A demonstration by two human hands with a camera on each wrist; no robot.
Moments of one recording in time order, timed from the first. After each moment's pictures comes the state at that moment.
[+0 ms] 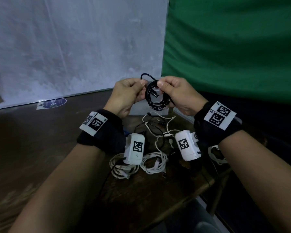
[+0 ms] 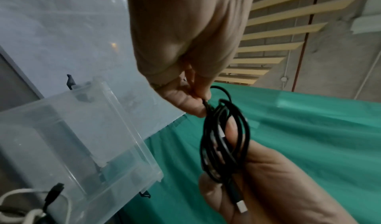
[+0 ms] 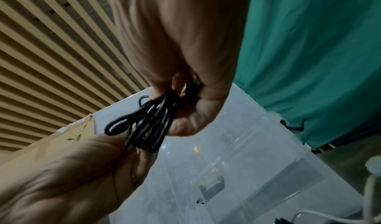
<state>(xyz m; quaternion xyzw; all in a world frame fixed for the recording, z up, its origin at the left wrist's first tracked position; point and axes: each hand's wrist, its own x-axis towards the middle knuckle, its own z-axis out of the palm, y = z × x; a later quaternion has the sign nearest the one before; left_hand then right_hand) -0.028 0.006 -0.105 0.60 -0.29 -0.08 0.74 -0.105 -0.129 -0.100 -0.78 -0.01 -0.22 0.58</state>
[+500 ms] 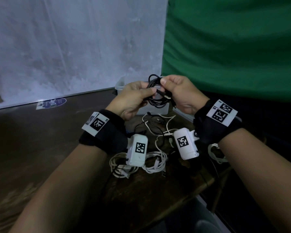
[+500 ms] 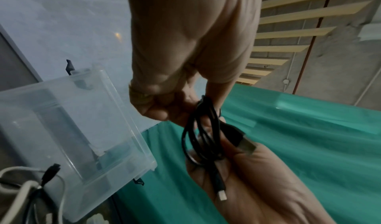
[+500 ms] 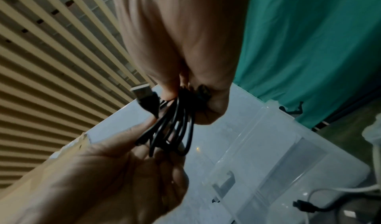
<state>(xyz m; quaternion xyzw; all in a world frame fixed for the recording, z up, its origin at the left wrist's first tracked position) -0.035 0.001 -0.109 0.63 -0.33 -0.17 0.68 -0.099 -0.132 -0.100 -0.71 -0.01 -0.23 0.66</state>
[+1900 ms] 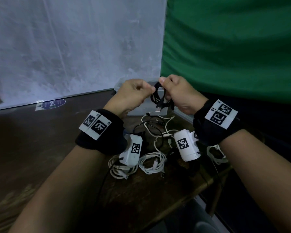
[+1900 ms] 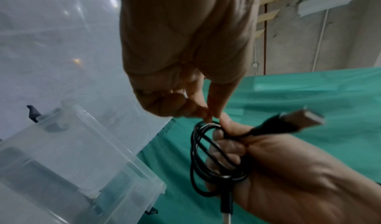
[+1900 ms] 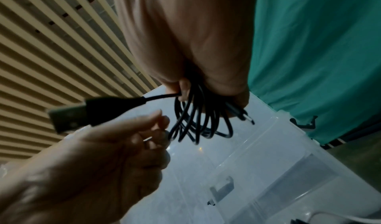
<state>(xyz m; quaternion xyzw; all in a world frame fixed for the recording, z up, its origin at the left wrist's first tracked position) -0.038 0.006 -0.100 0.72 -0.36 -0.03 0.59 -0.104 -0.130 -0.096 -0.81 0.05 -0.27 0.52</state>
